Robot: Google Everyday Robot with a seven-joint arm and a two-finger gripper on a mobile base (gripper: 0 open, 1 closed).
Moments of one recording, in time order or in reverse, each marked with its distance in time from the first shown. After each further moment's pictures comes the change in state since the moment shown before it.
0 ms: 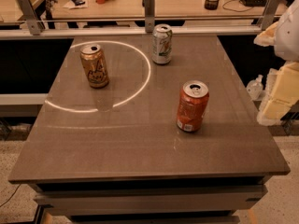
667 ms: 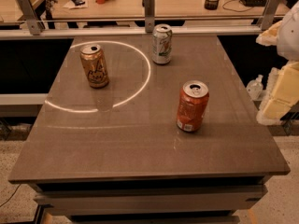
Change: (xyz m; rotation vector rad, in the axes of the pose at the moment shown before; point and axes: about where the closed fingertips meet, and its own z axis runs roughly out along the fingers) arm 0.001 0.000 -0.002 0.009 -0.030 0.027
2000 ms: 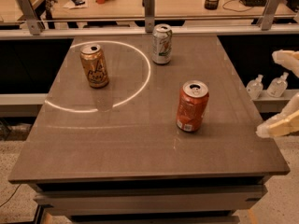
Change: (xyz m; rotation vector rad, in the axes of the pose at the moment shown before) arm 0.021 0.010 0.014 0.083 -0.661 0.160
